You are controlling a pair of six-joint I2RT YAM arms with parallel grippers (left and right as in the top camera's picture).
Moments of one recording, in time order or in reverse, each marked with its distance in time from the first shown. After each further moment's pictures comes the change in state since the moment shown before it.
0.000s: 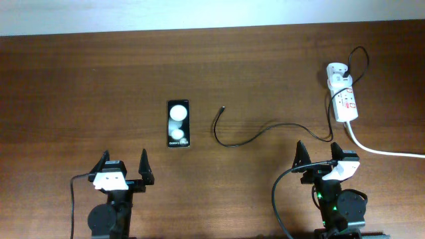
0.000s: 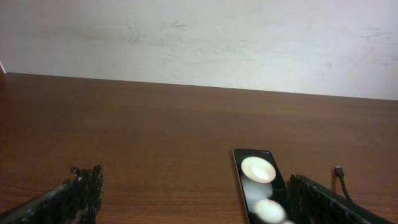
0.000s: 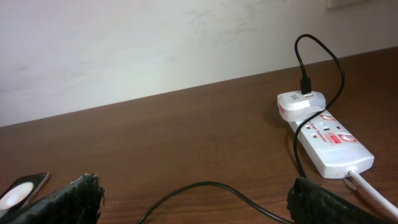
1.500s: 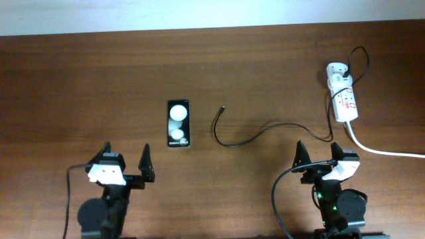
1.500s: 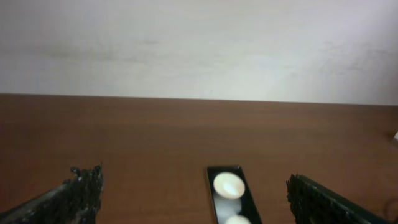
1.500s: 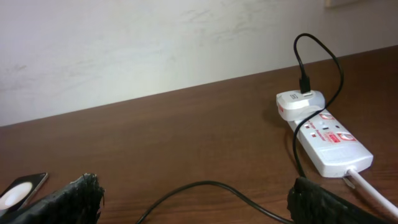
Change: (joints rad) left arm 0.000 0.178 0.188 -0.011 0.105 0.000; right arm 0.000 0.003 0.000 0.000 0.003 0.000
